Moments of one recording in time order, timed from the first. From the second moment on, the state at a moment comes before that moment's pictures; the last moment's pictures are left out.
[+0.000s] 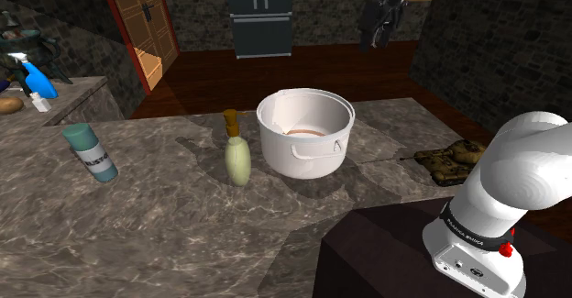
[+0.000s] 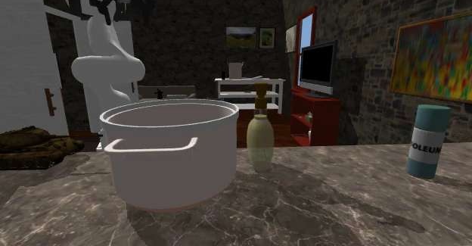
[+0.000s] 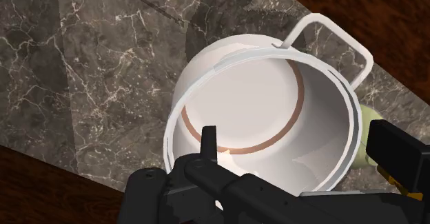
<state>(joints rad) 0.02 -0.75 -0.01 -2.30 0.08 1.66 -0.03</state>
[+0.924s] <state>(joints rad) 0.02 -0.63 0.29 -2.42 0.17 2.01 0.37</state>
